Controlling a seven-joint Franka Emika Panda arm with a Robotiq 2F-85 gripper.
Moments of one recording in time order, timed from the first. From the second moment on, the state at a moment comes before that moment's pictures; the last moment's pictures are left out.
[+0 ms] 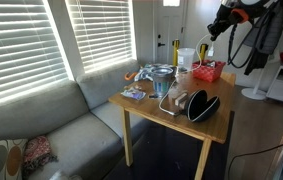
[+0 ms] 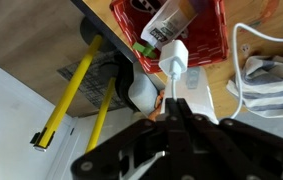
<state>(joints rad) -0.30 -0.54 0.06 -2.43 -0.30 2.40 0.29</state>
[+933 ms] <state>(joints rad) -0.30 -0.39 0.05 -2.40 -0.32 2.41 0.34</state>
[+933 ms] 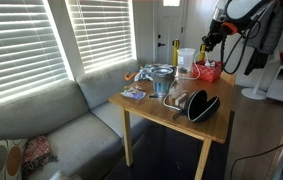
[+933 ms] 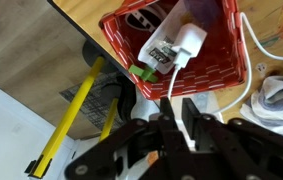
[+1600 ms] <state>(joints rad) -0.20 -0.45 0.03 -2.37 -0.30 2.32 0.21</state>
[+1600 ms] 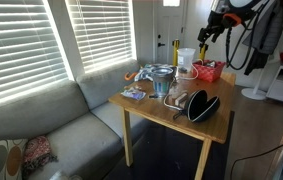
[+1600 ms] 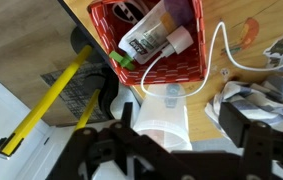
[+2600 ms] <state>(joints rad) -0.01 -0.61 -0.05 -2.35 -0.12 2.00 -0.14</state>
